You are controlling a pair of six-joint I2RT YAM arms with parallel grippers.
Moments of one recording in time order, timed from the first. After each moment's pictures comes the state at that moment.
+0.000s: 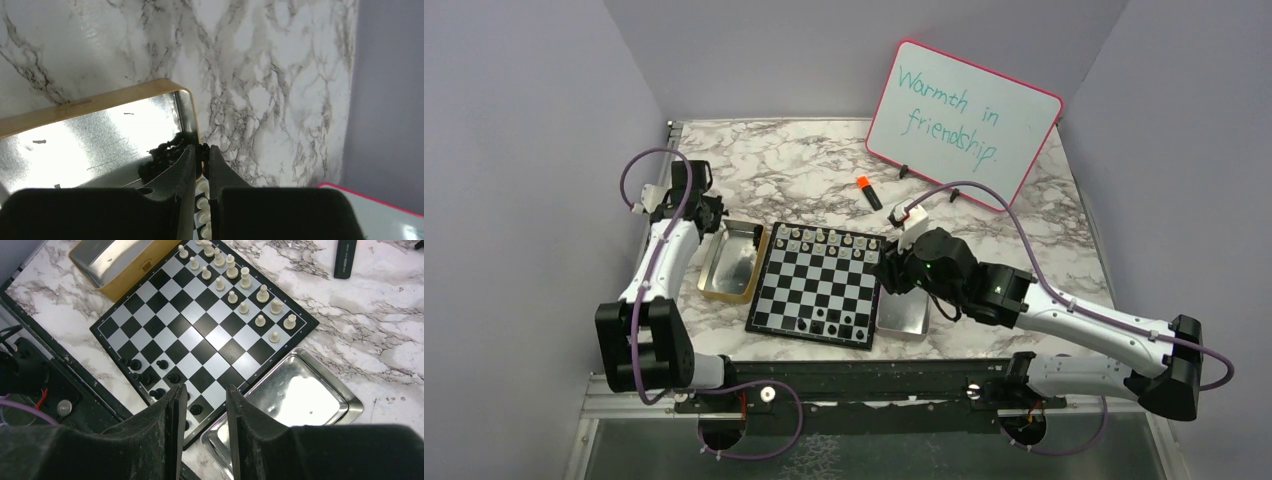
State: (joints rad) left arm 0.08 1.41 1.02 -0.54 -0.24 -1.31; right arm 1.07 1.09 0.93 -0.31 0.28 0.31
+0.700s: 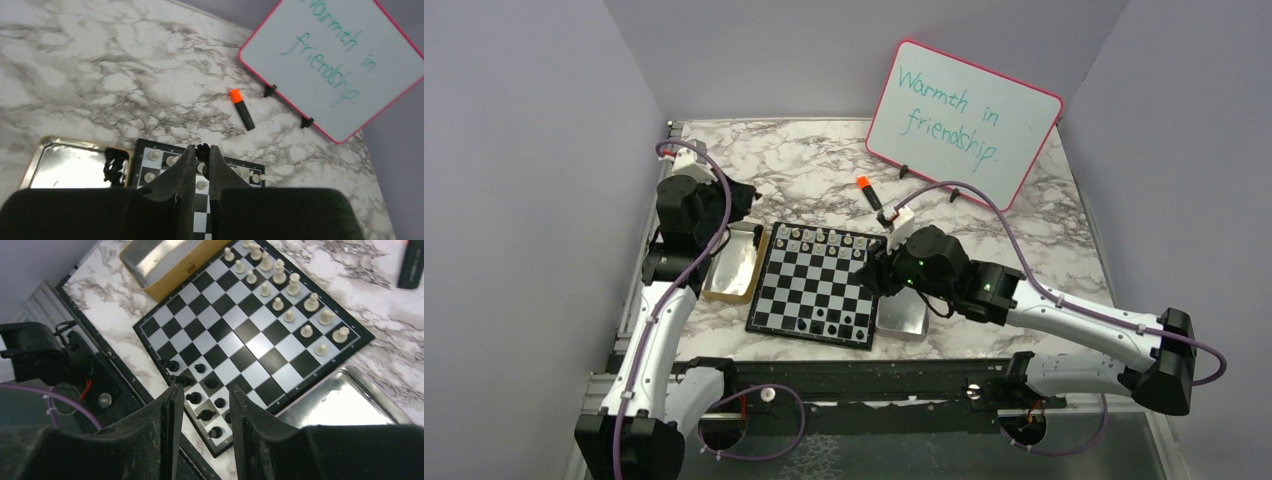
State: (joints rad) left arm -0.04 0.96 0.88 -0.21 0.14 -0.51; right arm 1.07 1.12 0.92 -0.23 0.16 0.35
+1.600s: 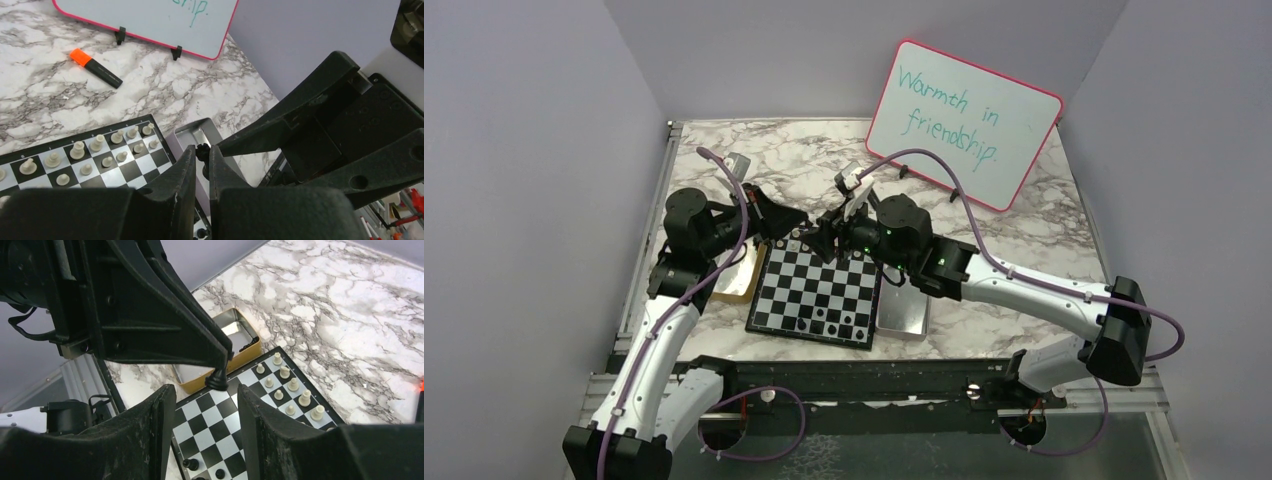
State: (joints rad) left arm -0.19 0.85 0.83 -0.07 0.69 -0.53; right arm 1.07 1.42 1.17 0.11 0.07 0.22
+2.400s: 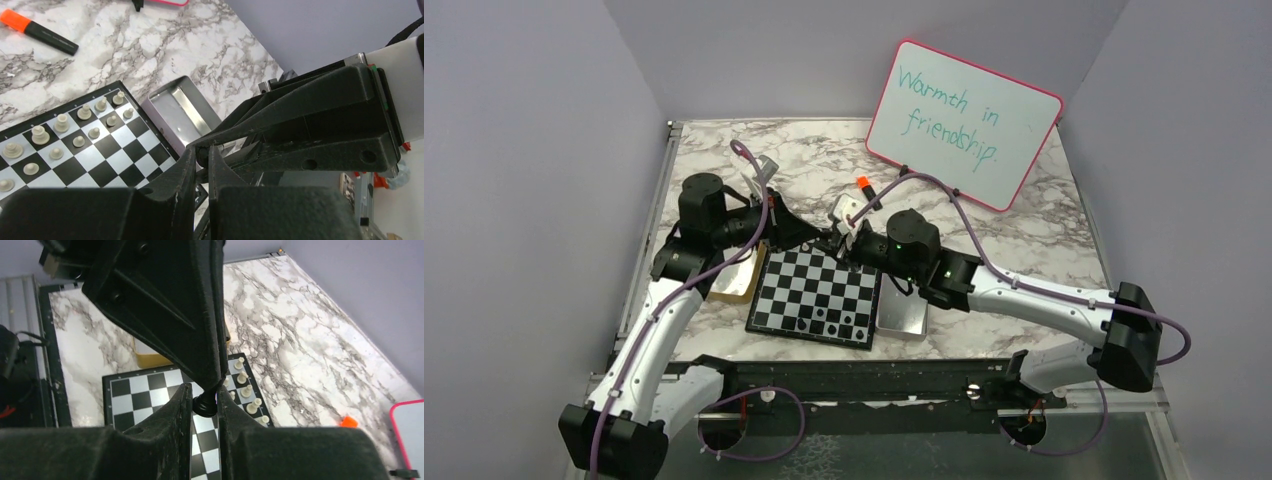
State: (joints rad) left arm -0.24 0.93 0.91 -0.25 0.86 -0.39; right arm 1.07 1.37 1.05 0.21 -0.01 -0.17
